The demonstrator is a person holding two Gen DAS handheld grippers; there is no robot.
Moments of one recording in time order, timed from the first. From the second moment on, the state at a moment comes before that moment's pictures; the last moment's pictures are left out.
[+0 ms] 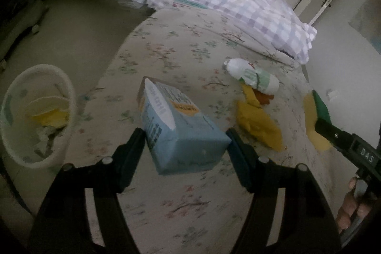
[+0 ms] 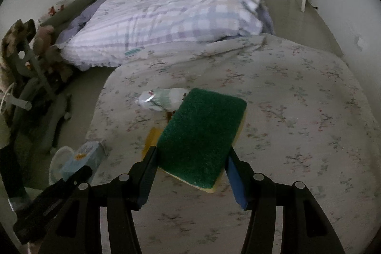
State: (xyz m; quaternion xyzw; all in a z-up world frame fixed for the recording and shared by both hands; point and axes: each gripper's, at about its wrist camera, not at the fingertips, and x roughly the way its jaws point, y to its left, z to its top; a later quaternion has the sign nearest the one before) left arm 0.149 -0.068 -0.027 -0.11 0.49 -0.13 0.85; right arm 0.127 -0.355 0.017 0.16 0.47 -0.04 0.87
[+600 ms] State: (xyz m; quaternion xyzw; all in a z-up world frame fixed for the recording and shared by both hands) left arm 0.131 0.086 -0.018 -0.19 0.47 -0.06 0.86; right arm 0.149 -0.230 0.007 0.14 0.48 0.05 0.87
